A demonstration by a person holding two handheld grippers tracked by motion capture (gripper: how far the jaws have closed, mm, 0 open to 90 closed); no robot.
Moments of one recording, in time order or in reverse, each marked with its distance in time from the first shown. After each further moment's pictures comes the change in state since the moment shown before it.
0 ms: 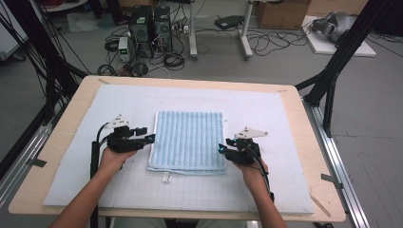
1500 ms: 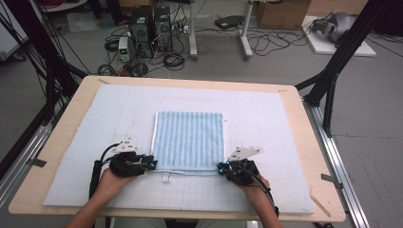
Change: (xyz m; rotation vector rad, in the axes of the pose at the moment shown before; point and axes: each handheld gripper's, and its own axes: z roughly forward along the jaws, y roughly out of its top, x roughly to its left) left arm -0.043 -0.033 -0.004 0.199 -0.042 0.099; right arm 0.030 -0.031 -0.008 0.131 0.102 -0.150
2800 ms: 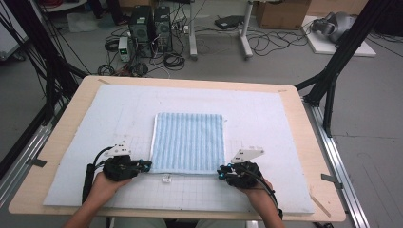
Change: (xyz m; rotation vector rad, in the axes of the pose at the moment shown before) left arm 0.001 -0.002 -0.023 -0.055 -0.028 -0.062; right arm 0.002 -0.001 -0.015 -0.023 0.064 0.037
